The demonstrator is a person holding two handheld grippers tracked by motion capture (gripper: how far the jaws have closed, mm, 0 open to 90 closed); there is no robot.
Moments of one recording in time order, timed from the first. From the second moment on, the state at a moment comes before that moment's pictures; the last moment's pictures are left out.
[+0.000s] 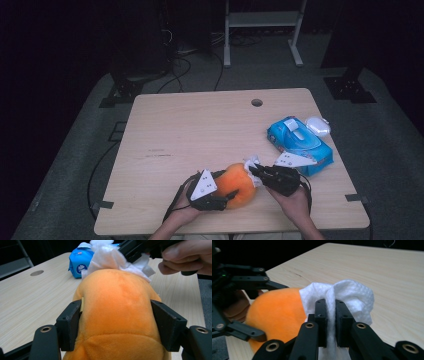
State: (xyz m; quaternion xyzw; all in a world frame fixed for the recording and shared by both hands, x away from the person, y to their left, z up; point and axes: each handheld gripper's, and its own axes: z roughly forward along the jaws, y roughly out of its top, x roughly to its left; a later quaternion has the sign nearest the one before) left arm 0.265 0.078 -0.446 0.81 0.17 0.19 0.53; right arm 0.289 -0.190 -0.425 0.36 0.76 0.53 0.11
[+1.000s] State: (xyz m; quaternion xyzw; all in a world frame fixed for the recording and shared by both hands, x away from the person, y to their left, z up) left arm 0.264 0.069 -0.435 0.80 0.18 0.23 0.52; right arm 0.288 -0.198 -0.419 0.36 0.74 0.56 0.09
